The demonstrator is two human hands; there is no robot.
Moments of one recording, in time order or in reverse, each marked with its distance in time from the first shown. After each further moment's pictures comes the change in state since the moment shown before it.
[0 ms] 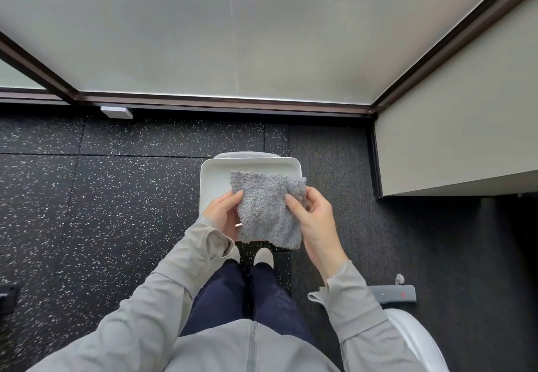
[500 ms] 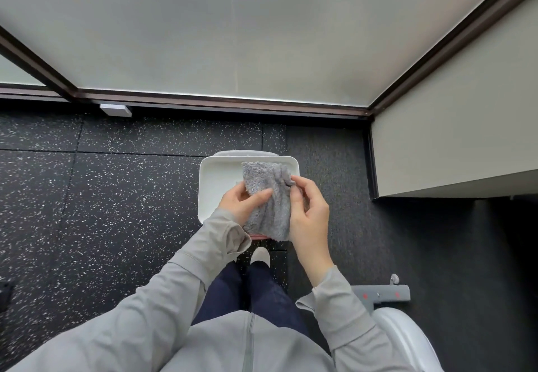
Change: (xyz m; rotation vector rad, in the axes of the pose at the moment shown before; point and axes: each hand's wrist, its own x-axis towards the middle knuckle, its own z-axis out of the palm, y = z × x) left_hand -0.005 -0.006 0.016 0.332 0.032 0.203; right_hand -0.023 -0.007 0.017 -0.282 0.139 -0.370
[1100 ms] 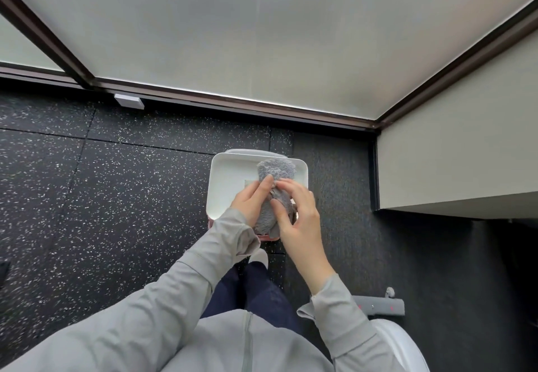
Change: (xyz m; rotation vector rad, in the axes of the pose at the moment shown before) left_hand -0.019 -0.007 -0.013 0.077 0.027 0.061; right_hand -0.026 -0.003 0.018 -0.245 -0.222 -0.253
